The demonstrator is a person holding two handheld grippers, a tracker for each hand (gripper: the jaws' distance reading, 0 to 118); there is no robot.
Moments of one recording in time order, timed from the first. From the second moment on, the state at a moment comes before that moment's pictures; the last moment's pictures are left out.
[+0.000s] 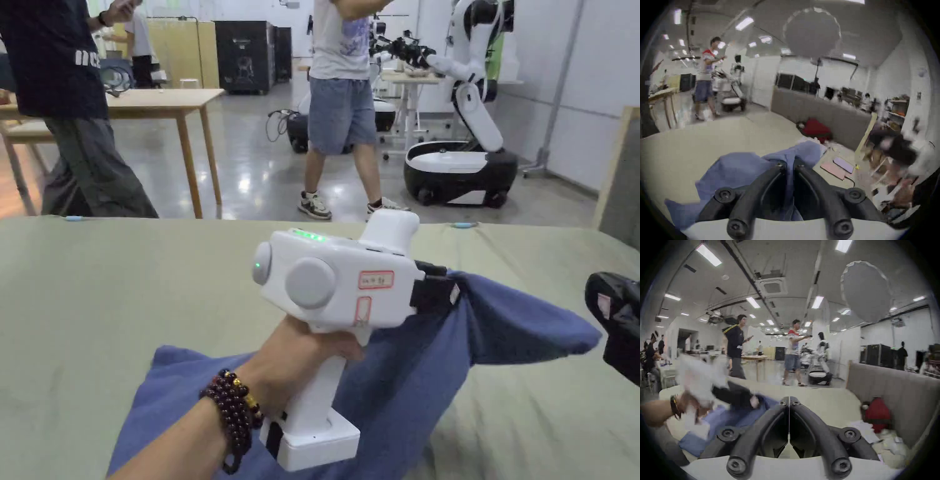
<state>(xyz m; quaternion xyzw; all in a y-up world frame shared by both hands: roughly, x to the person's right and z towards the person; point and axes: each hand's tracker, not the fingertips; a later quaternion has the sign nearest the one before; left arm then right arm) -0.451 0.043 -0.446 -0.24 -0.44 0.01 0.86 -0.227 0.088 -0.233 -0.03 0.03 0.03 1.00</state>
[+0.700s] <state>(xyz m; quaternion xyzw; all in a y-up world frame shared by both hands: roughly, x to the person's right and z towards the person) -0.512 0.046 -0.403 -0.22 -0.37 0.10 0.90 -0.194 0.101 -0.195 -0.02 0.03 0.03 1.00</state>
